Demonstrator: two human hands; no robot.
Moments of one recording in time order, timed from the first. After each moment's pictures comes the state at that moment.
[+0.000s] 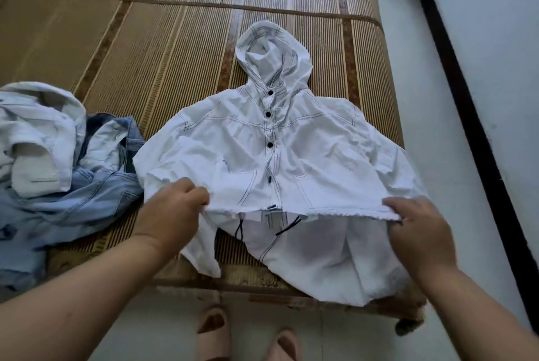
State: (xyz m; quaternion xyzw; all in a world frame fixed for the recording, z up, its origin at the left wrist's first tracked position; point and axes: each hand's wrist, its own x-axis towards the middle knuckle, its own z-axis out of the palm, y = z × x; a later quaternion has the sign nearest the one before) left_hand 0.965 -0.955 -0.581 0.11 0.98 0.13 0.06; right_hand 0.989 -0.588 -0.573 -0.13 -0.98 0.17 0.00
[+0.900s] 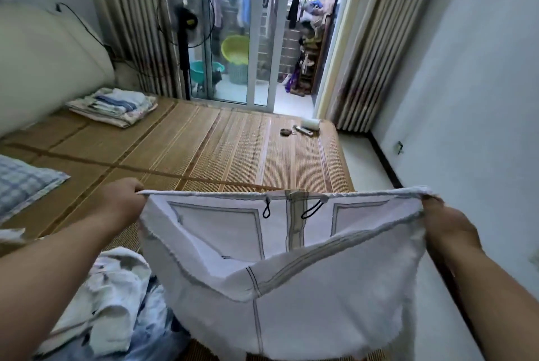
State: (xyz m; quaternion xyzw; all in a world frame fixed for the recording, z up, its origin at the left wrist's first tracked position) left_hand 0.787 -1.166 -0.272 -0.16 0.96 0.20 -0.08; right_hand 0.836 -0.633 -0.202 -0.29 -0.90 0.30 0.12
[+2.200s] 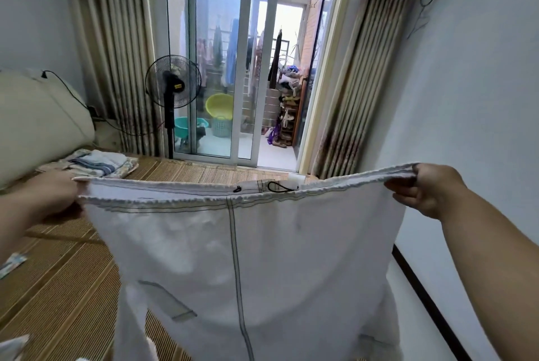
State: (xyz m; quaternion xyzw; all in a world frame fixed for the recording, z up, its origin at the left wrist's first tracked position) left_hand 0.604 -1.327 -0.167 -0.23 0.86 0.45 -0.10; right_hand 0.686 -0.689 -0.029 -0.24 -0.69 0.67 0.12
